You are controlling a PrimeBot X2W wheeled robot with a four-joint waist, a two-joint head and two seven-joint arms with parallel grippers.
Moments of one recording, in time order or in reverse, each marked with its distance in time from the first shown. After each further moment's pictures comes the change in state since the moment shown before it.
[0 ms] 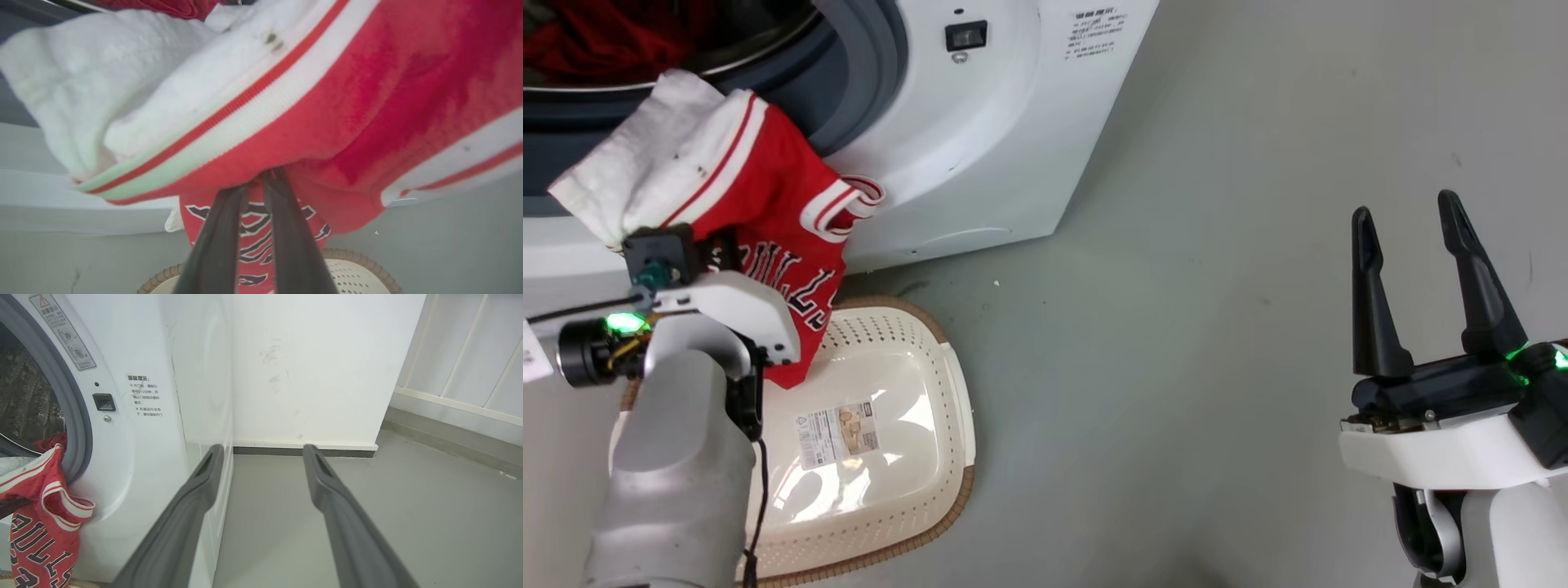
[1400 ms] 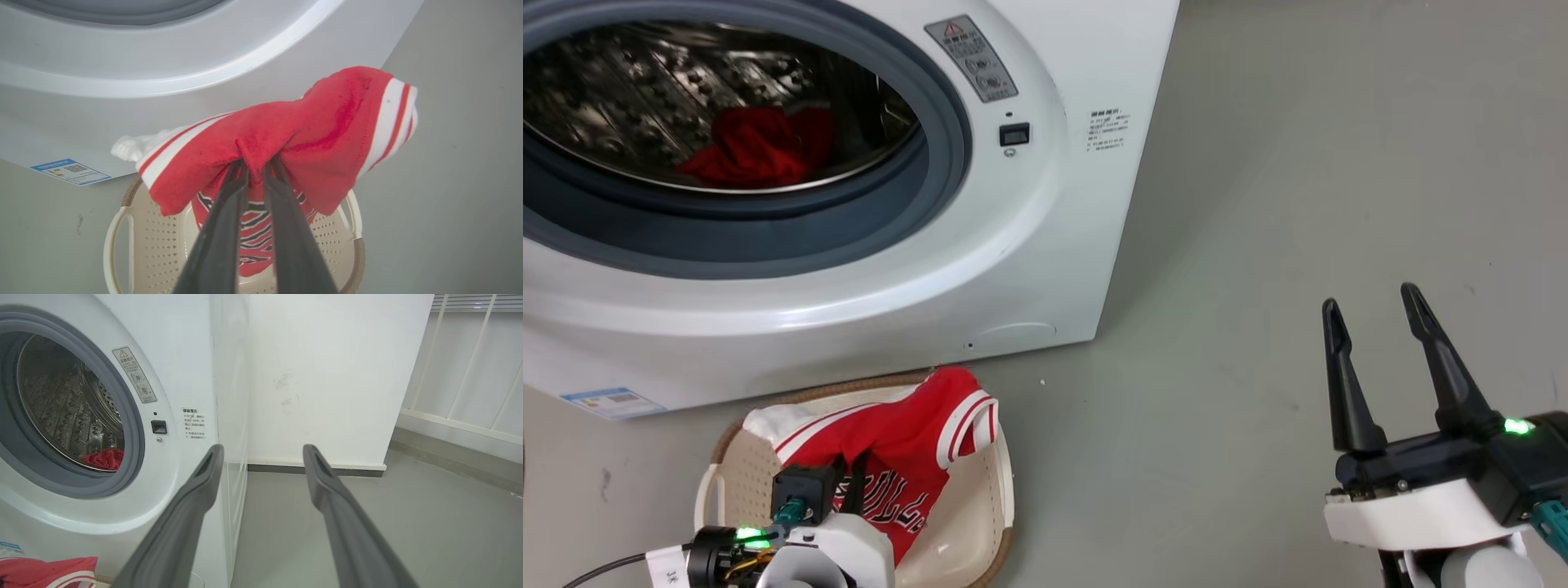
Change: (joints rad) left arm 0.536 -0.127 -0.050 -0.284 0.114 -0.089 -0.003; right arm 0.150 0.000 0.011 0.022 -0.047 0.000 0.000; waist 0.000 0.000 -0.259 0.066
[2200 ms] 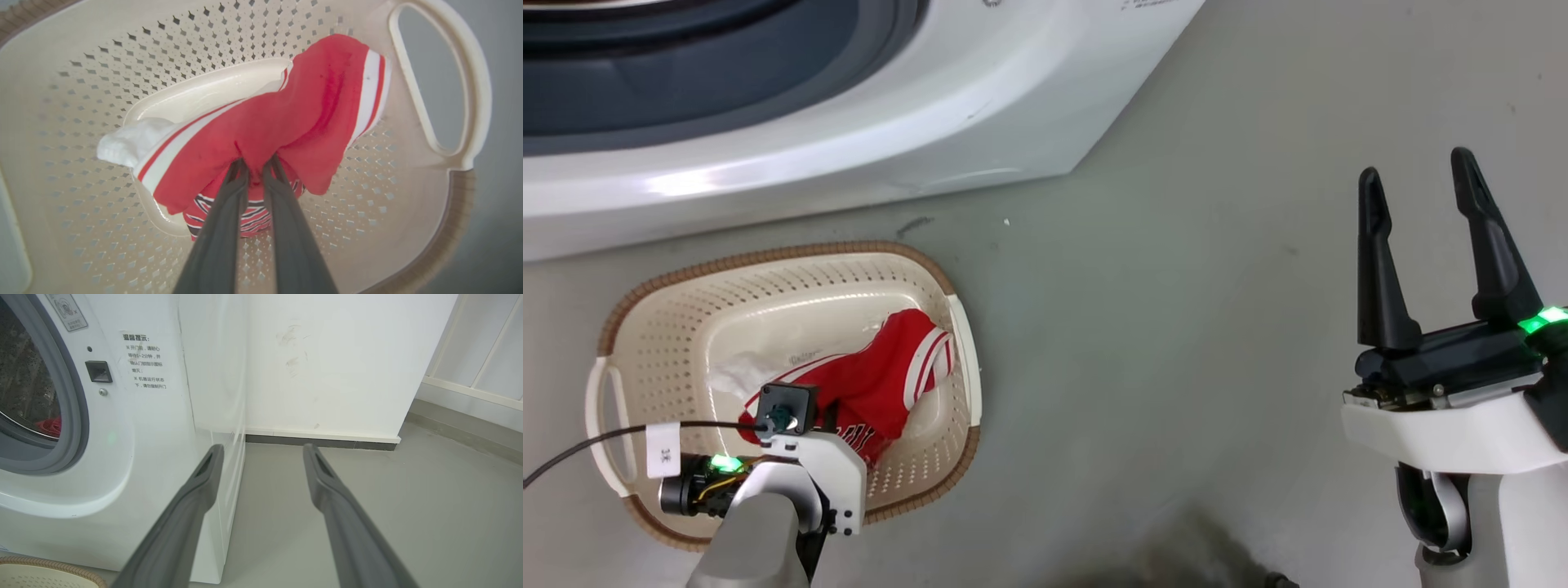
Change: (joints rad) left arm -0.342 0.054 -0.035 0.458 0.019 -0.010 0.000; right arm -0.201 0.000 -0.001 -0.054 0.036 0.000 0.000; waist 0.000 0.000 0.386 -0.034
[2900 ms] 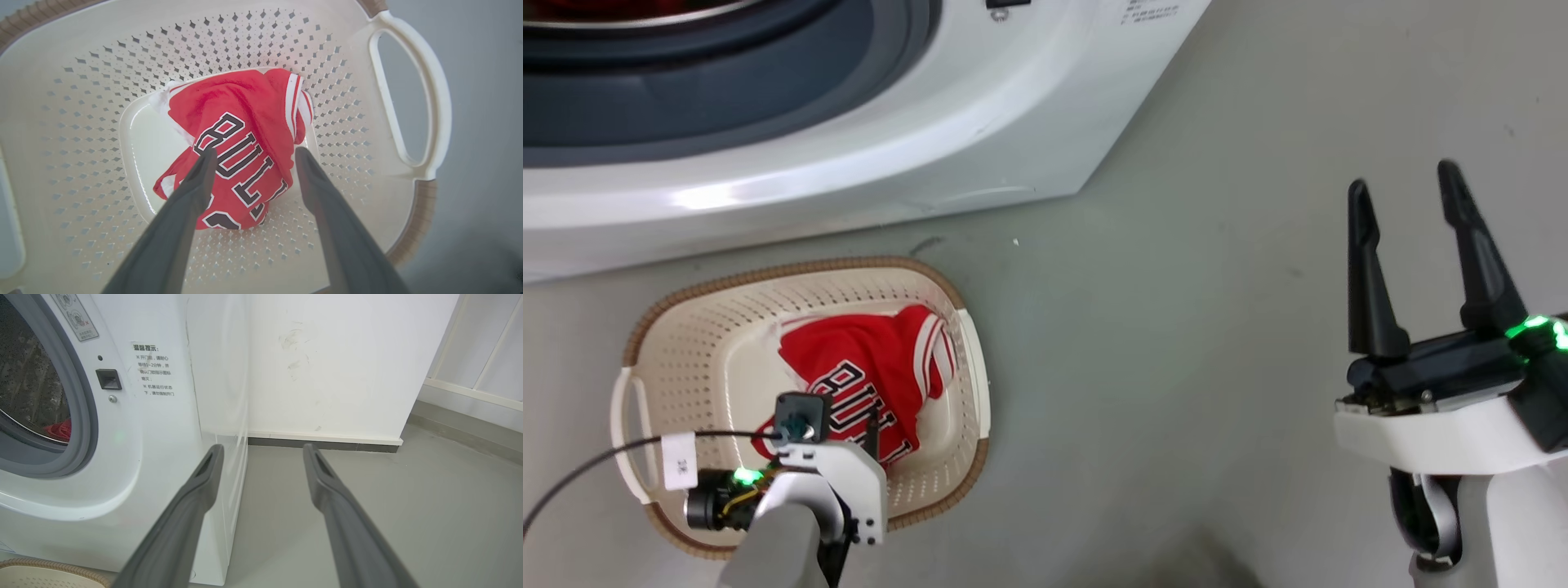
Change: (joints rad) left arm -0.015 -0.037 -0.002 0.049 -0.054 0.004 0.000; right arm 0.003 0.000 0.003 0.026 0.001 0.000 0.000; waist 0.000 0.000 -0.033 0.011
